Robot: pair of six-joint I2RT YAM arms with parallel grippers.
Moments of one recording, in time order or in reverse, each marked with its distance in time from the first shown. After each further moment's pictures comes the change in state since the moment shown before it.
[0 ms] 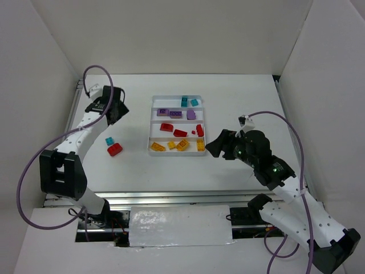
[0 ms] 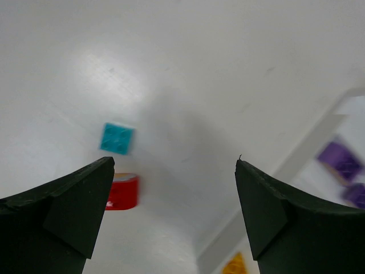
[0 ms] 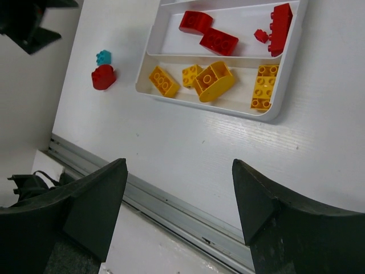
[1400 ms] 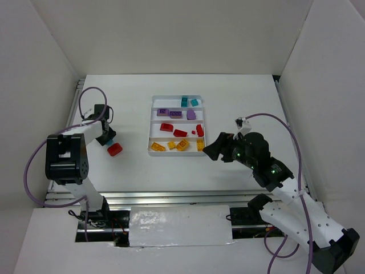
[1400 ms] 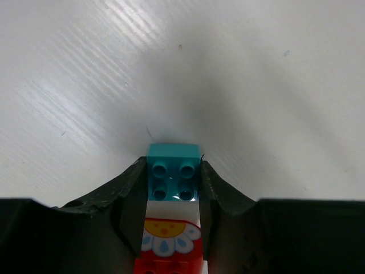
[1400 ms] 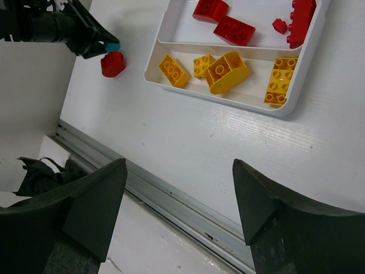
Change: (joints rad) left arm 0.227 0.176 -0.274 0.194 0.155 0.043; right arm 0.005 -0.014 -0.049 0.050 -0.071 -0.006
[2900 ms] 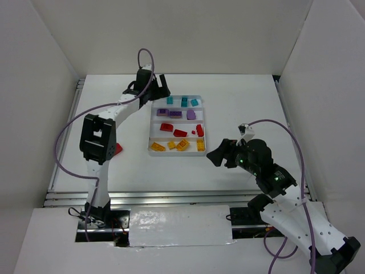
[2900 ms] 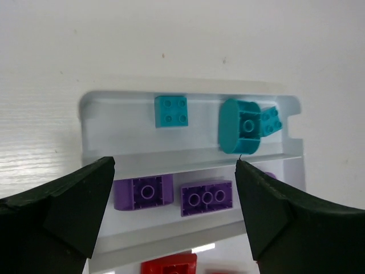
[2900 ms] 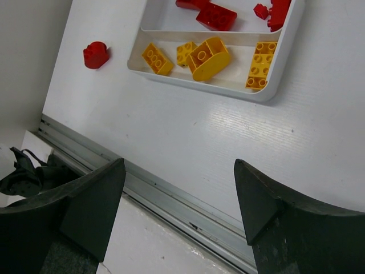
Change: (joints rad) left arm -0.364 0.430 0.724 0.241 0.362 0.251; right arm -0.002 -0.103 -0.066 -0.055 0.027 -0.030
